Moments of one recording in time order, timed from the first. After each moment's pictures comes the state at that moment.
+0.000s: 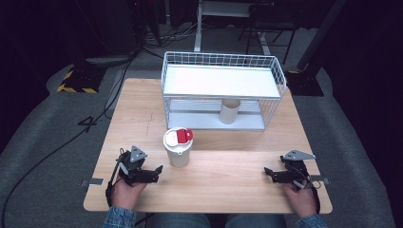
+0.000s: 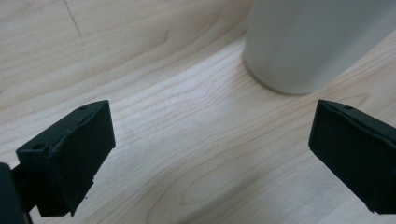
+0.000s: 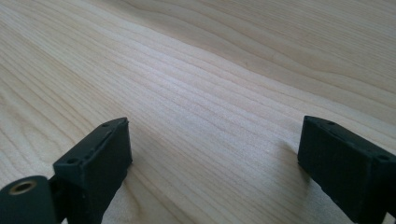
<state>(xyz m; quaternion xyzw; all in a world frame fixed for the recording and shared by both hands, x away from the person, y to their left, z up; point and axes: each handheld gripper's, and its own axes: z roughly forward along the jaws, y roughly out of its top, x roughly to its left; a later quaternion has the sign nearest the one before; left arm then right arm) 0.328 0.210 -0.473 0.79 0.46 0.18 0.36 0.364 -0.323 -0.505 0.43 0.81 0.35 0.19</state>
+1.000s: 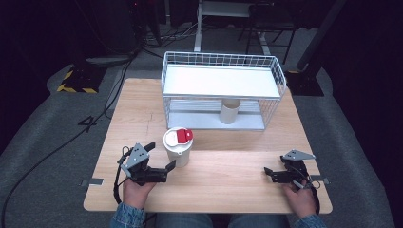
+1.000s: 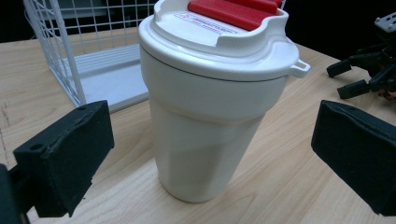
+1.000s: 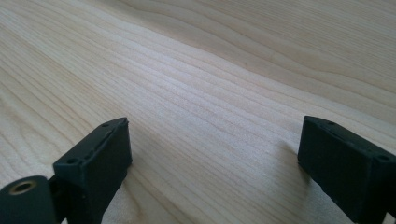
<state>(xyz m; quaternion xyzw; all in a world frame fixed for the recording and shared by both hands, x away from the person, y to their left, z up) 0.320 0.188 -0.451 0.73 0.37 0.19 0.54 0.364 -0.322 -0.505 0.43 0.81 0.35 0.19</state>
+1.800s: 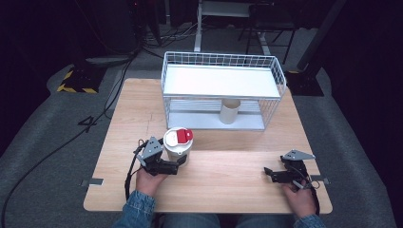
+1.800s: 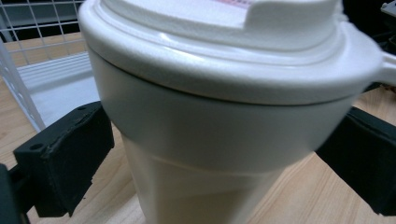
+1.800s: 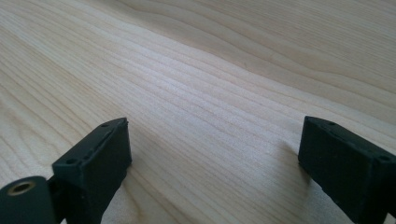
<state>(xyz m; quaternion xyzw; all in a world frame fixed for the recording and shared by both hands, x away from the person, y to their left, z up) 0.359 0.161 -0.472 0.75 0.34 0.17 0.55 0.364 -0.321 -0.505 0.43 0.81 0.35 0.19</state>
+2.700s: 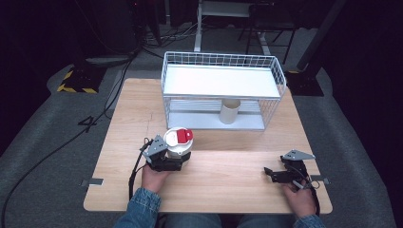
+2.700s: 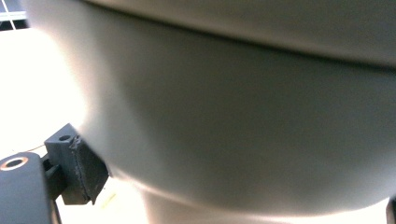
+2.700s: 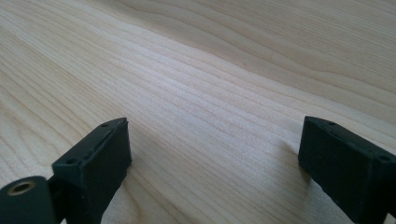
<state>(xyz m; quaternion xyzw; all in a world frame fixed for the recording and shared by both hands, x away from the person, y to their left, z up) 0.375 0.152 -0.489 0.74 0.33 0.16 0.56 0.364 -0.321 -0.505 0.43 0.81 0.35 0.19</state>
